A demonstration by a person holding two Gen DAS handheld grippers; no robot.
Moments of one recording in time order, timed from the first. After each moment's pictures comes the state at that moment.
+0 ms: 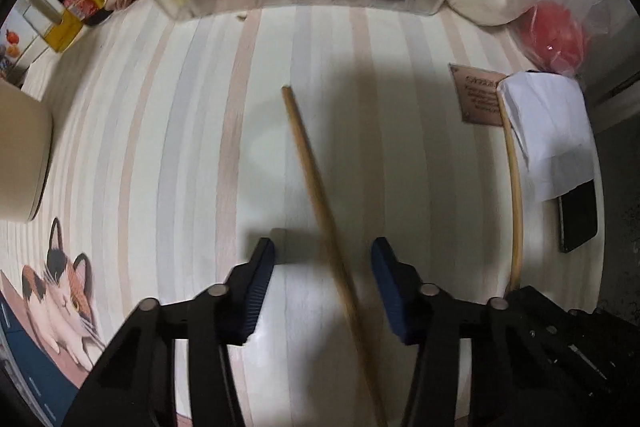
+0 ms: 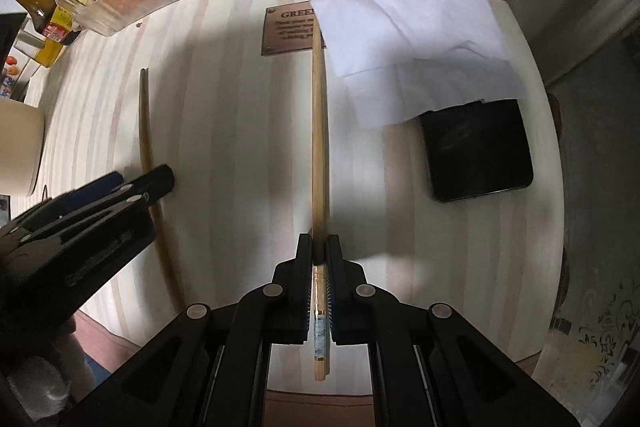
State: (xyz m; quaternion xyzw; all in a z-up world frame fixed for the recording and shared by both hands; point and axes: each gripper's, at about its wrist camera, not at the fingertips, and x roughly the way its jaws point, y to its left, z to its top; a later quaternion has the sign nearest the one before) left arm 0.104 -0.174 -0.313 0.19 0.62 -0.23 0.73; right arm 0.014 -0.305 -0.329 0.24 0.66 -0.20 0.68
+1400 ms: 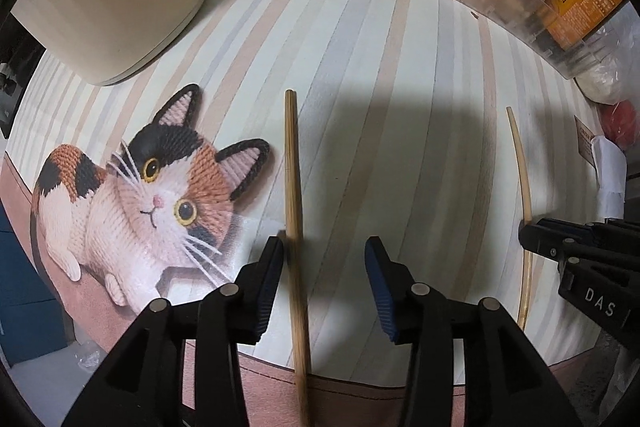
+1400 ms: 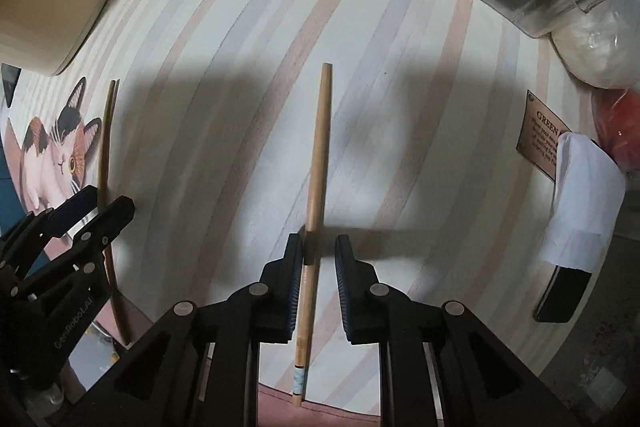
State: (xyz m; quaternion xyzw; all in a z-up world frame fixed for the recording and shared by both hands) left arm 0.142 -0.030 -0.309 0.08 0.65 -0.12 0.75; right arm 0.183 -0.186 -0.351 0.07 0.75 -0.03 0.66
